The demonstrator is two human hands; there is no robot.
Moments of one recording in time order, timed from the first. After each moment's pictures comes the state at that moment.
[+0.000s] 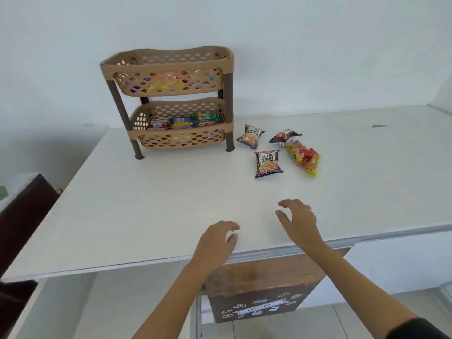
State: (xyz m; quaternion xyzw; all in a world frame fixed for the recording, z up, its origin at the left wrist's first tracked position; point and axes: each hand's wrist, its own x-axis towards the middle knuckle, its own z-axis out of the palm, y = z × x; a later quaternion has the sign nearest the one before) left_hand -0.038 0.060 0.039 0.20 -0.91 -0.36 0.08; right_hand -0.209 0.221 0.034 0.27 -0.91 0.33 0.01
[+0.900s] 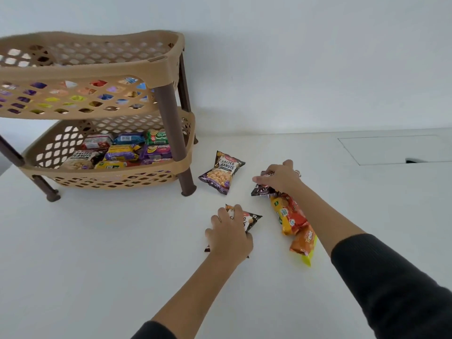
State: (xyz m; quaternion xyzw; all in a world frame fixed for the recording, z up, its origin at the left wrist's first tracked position) left_hand -0.391 0.031 0.029 0.35 -0.93 -0.11 -0.02; right_hand -0.595 0.059 0.058 0.27 -0.93 0.19 -0.19
